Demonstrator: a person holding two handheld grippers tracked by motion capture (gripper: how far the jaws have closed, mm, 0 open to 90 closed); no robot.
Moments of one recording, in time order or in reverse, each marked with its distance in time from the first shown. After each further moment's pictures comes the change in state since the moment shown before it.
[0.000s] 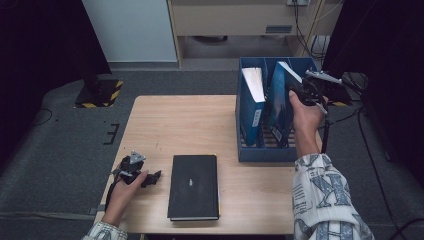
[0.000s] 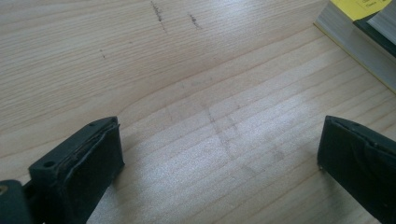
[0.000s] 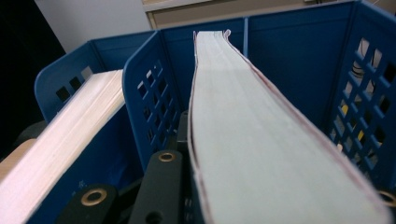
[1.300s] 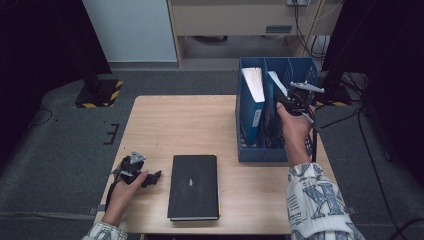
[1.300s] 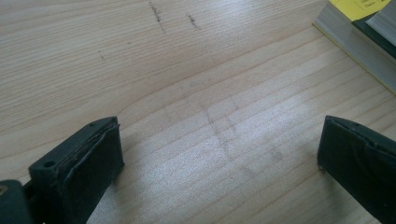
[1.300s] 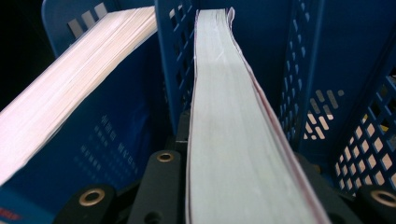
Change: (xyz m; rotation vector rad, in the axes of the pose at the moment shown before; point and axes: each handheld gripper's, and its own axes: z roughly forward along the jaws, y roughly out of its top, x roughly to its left) left arm -0.001 0.000 0.000 0.001 -0.002 0.001; right arm 0.024 -0.033 0.007 0.087 0.013 -0.044
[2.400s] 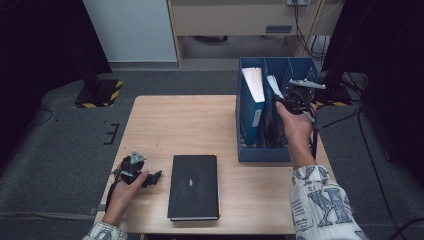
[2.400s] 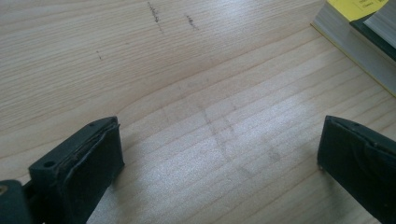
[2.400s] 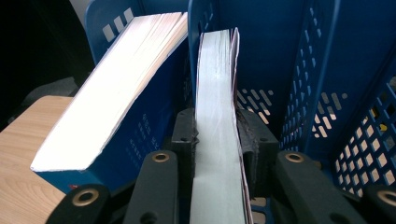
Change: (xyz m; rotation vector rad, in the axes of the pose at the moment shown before) left arm -0.001 0.000 0.000 0.000 0.000 0.000; right arm 0.012 0.014 -0.018 0.034 0.014 -0.026
